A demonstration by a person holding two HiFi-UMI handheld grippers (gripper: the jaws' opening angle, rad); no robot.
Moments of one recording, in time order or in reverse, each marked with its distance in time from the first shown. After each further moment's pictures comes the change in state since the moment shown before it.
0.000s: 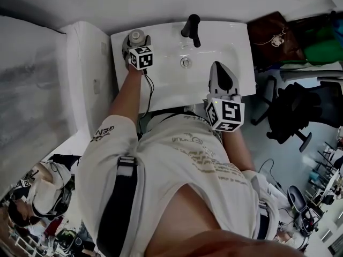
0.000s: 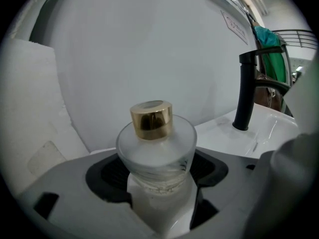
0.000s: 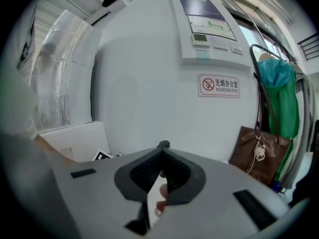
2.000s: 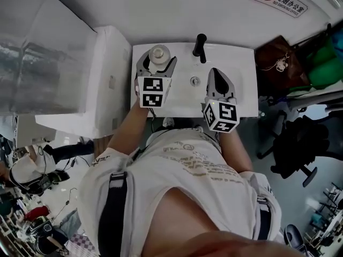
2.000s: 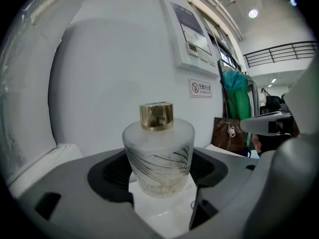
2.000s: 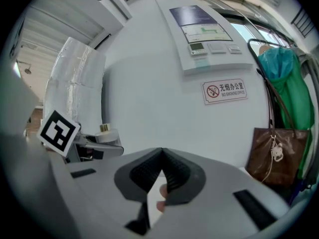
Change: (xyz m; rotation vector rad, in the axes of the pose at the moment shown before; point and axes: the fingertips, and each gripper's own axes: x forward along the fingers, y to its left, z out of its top) left arm -0.239 -0.078 0.158 0.061 -0.281 -0.158; right arm -0.009 0.005 0.025 0.076 -0.146 0.162
